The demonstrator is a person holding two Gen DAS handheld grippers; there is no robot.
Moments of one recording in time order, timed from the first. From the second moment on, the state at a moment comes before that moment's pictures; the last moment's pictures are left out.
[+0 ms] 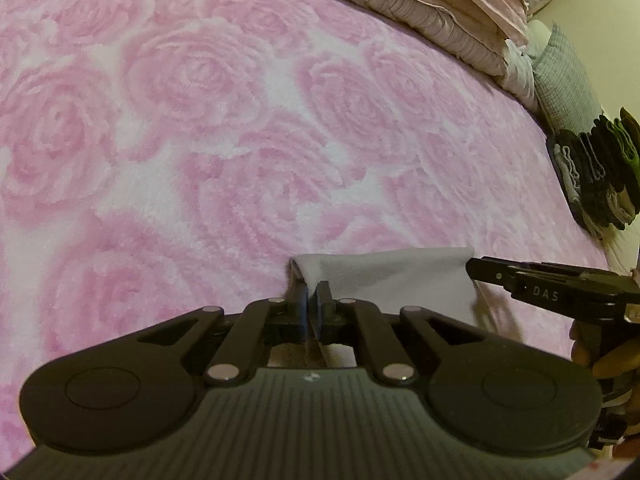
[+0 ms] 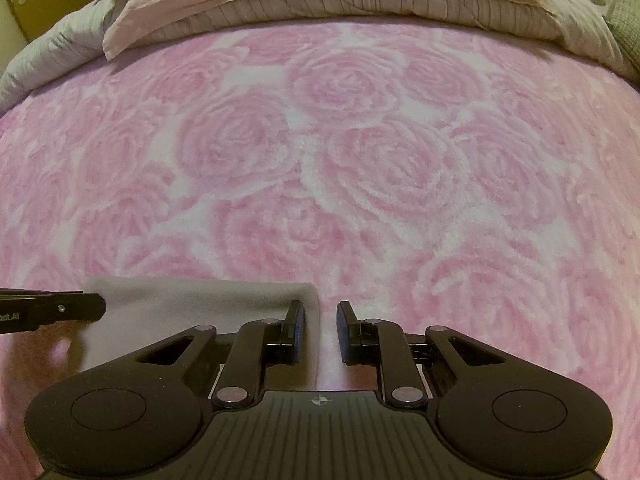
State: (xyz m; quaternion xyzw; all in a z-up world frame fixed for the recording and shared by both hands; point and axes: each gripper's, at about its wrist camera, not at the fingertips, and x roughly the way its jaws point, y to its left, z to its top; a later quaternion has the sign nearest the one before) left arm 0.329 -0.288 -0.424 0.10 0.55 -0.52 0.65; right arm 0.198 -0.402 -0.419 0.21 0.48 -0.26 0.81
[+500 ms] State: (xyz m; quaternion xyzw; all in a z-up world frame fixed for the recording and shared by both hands) left arm 0.315 -0.219 -0.401 0.08 0.57 -0.49 0.66; right arm 0.105 -0.367 -0.409 0.28 0.45 -0.29 0.80
